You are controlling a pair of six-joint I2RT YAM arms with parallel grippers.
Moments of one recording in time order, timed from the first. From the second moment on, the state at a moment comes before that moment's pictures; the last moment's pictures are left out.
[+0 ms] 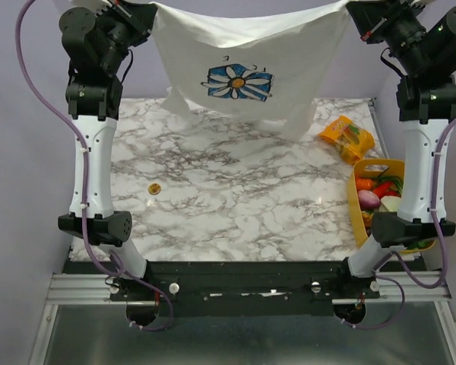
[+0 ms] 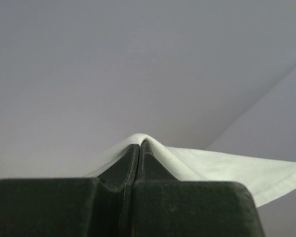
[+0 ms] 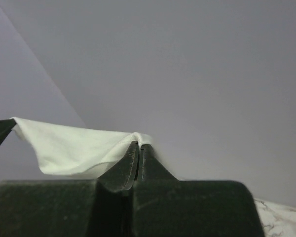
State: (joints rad) left arm -0.08 1.74 2.38 -0.36 0.23 -0.69; right arm 0.02 1.70 2.37 -0.34 -0.44 0.50
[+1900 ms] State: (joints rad) left arm -0.16 0.45 0.54 -0.82 0.08 -0.91; right arm 0.02 0.71 0.56 -0.77 -0.44 0.52
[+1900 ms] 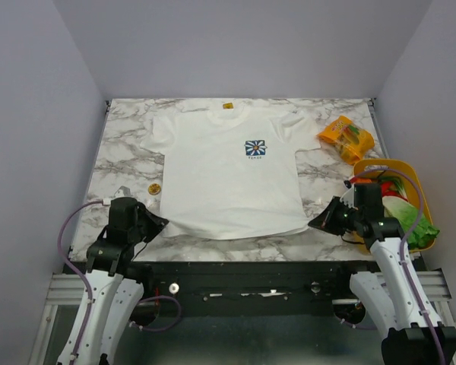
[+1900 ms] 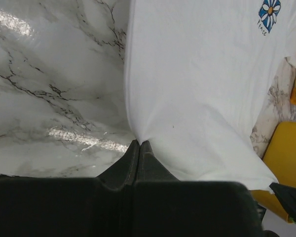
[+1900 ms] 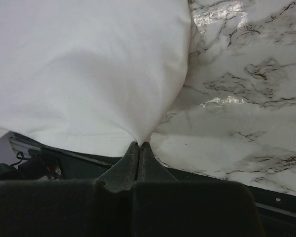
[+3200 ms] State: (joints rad) left arm -0.23 0.88 0.67 -0.56 0.06 -0.79; right arm 0.05 0.66 0.57 -0.79 -0.52 0.50
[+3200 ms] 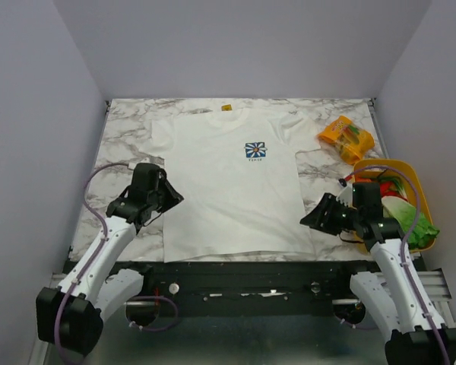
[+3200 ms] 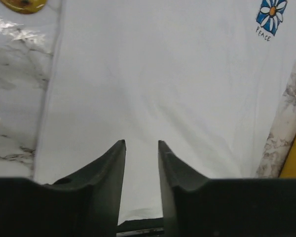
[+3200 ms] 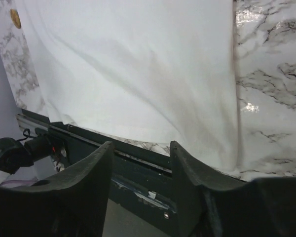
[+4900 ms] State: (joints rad) left arm -1.13 1.50 0.72 -0.26 -0.02 -0.93; right arm 0.64 1.26 0.62 -0.72 -0.05 0.63
